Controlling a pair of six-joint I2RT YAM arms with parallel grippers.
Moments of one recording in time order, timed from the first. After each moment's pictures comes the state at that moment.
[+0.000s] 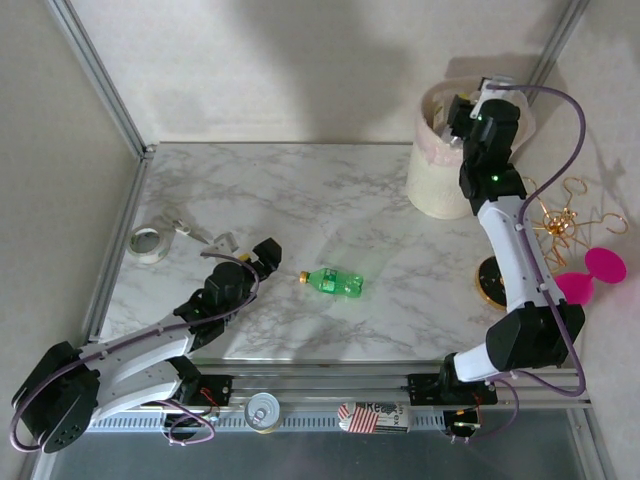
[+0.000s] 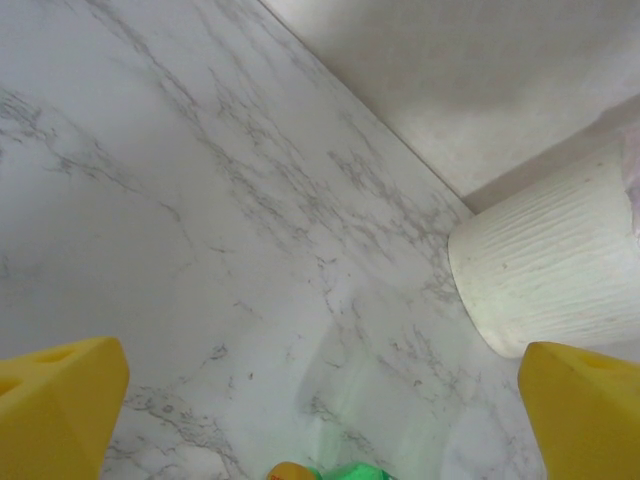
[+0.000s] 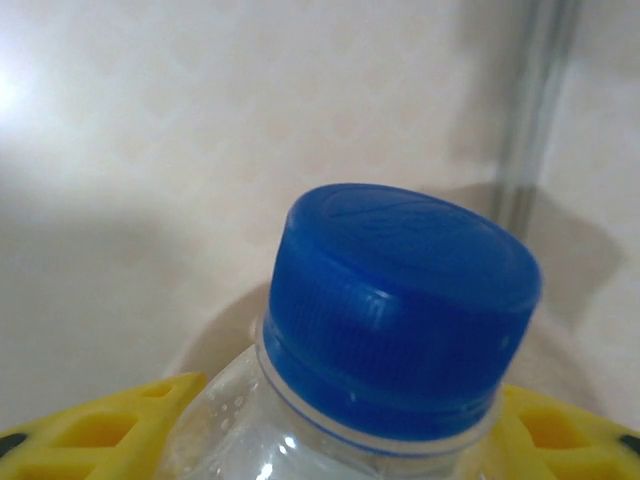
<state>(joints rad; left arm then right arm) -0.67 1.01 0.33 0.37 -0.40 -0.98 0.11 1.46 1.52 -0.11 0.32 0.06</state>
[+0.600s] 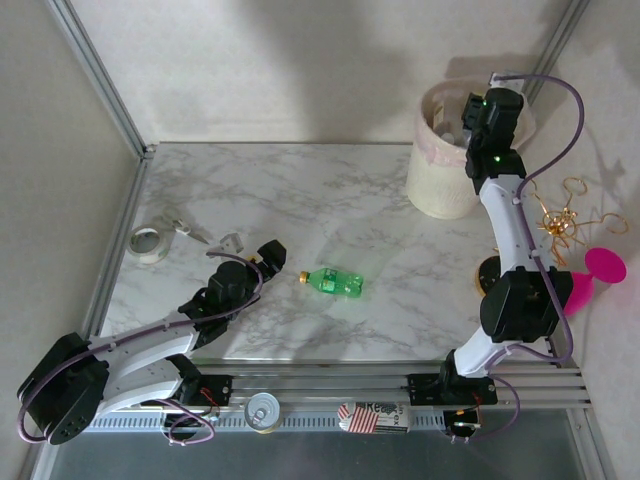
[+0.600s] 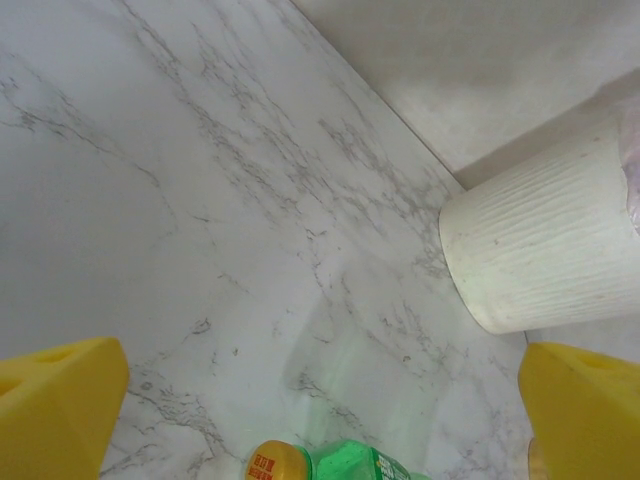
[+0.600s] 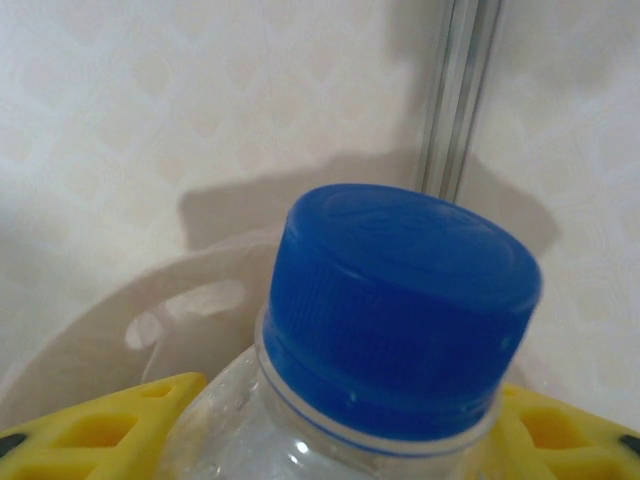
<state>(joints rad) -0.67 1.06 0.33 0.41 -0.34 -1.01 0.03 1.64 1.64 -0.16 0.36 0.03</state>
